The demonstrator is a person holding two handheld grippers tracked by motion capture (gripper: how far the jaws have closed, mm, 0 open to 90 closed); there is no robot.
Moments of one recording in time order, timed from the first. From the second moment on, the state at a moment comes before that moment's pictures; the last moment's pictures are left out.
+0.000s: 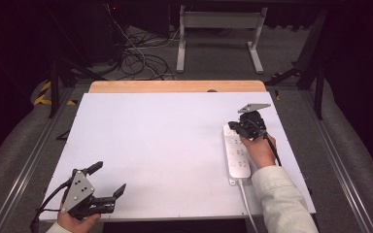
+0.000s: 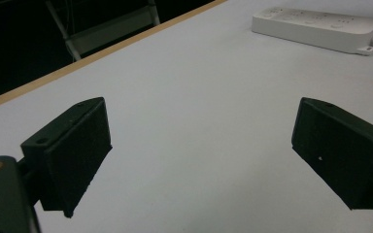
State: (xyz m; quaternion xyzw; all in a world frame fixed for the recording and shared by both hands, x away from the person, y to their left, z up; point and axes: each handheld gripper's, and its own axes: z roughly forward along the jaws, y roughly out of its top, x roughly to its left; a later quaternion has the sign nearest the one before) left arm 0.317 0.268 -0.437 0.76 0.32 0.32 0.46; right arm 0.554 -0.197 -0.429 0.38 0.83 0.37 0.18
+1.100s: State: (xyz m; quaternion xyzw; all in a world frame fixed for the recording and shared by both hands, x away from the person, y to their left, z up) left arm 0.316 0.267 -0.437 0.76 0.32 0.32 0.46; right arm 0.564 -0.189 -0.454 0.40 0.83 0.34 0.18
